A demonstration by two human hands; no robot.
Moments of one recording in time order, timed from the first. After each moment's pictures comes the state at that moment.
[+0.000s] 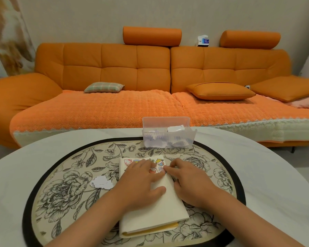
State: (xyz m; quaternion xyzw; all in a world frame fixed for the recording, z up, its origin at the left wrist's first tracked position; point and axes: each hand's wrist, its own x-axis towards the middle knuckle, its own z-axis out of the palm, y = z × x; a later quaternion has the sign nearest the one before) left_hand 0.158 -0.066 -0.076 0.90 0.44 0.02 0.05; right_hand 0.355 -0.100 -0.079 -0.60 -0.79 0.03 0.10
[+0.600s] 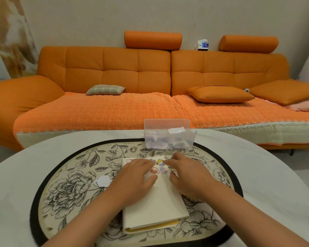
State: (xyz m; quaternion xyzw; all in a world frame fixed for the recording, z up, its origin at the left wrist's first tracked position) left_hand 0.140 -0.070 -0.066 0.86 0.47 0.15 0.11; right_hand 0.343 -0.097 -0.056 -0.61 -0.78 0.01 0.13
